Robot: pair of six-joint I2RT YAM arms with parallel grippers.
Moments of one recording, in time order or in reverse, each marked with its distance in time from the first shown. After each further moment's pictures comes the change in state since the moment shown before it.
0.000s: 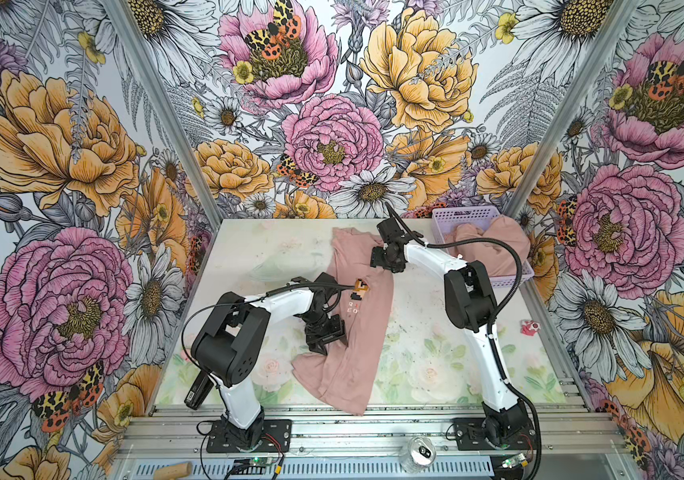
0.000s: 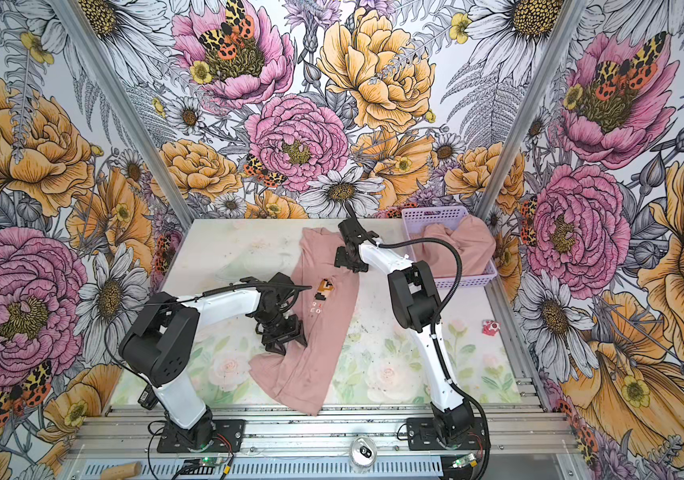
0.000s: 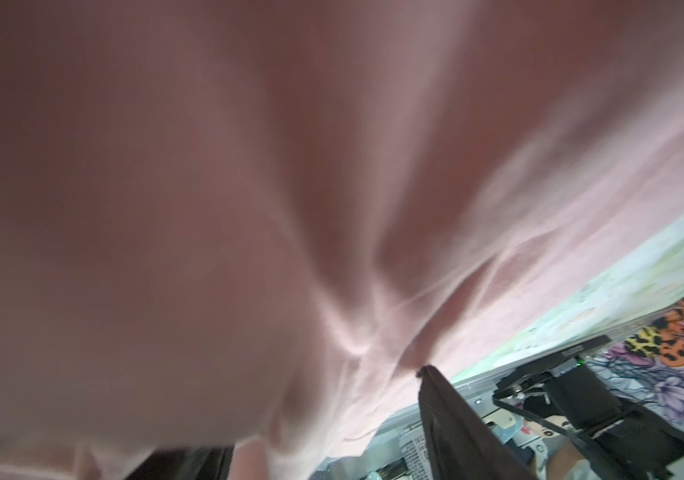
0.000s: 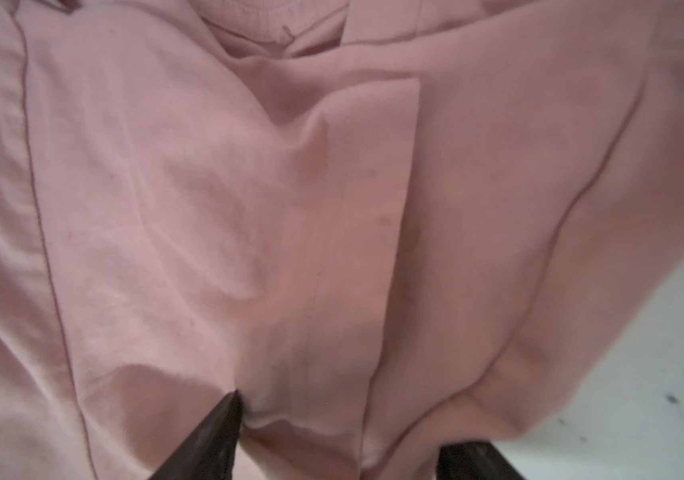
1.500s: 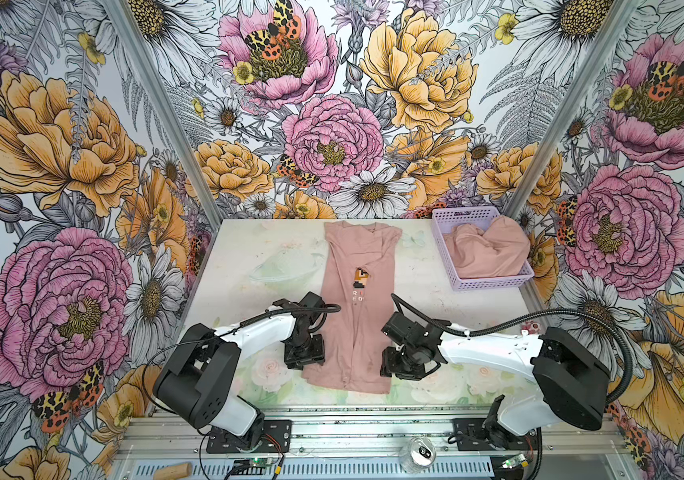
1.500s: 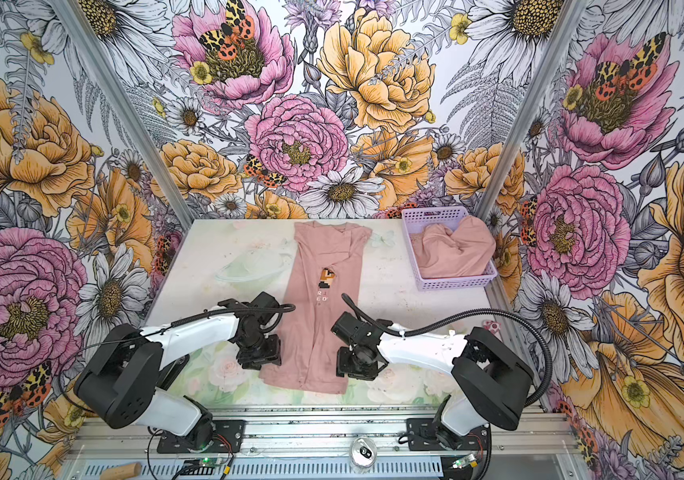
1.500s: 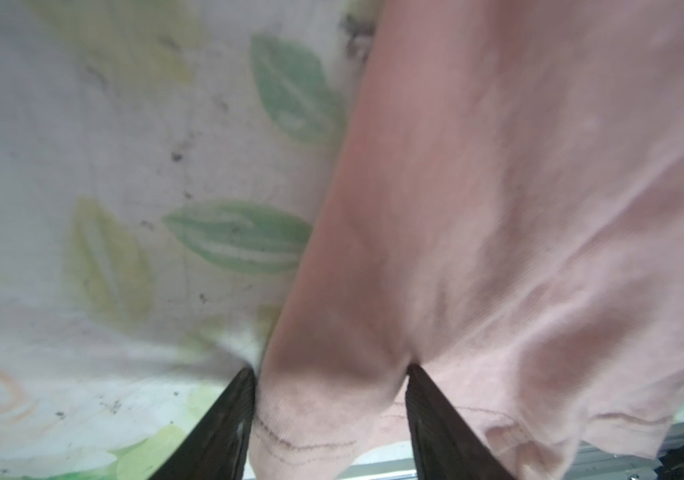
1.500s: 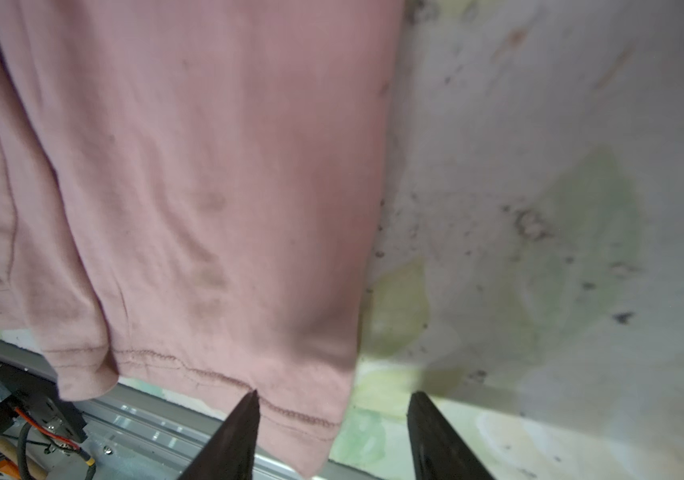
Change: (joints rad) left arm -0.078 -0.250 -0.259 -0.010 -0.259 -0.004; right arm 0.520 -0.954 -1.287 0.108 -0.238 0.463
